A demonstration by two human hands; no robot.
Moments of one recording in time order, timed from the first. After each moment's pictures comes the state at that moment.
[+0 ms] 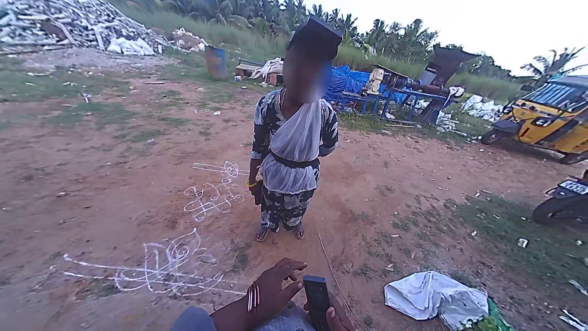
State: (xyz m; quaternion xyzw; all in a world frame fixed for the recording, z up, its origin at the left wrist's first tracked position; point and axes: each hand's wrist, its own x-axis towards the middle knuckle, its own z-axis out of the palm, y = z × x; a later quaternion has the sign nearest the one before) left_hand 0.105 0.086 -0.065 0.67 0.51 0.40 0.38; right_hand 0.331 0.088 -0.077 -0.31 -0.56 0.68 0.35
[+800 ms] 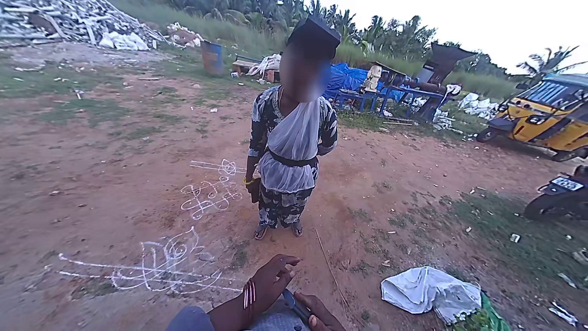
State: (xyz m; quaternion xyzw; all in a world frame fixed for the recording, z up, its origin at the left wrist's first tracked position) left_hand 0.102 0.088 -0.066 0.61 0.56 0.38 0.42; right_hand 0.333 0.099 -0.085 -0.25 -0.72 0.61 0.22
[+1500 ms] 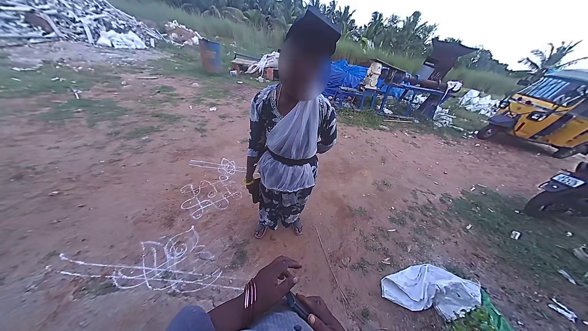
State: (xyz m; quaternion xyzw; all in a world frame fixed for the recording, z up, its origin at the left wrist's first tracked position) left_hand 0.105 0.091 -0.070 0.61 0.54 0.36 0.45; right_hand 0.342 0.103 -0.102 -0.32 -0.71 0.60 0.18
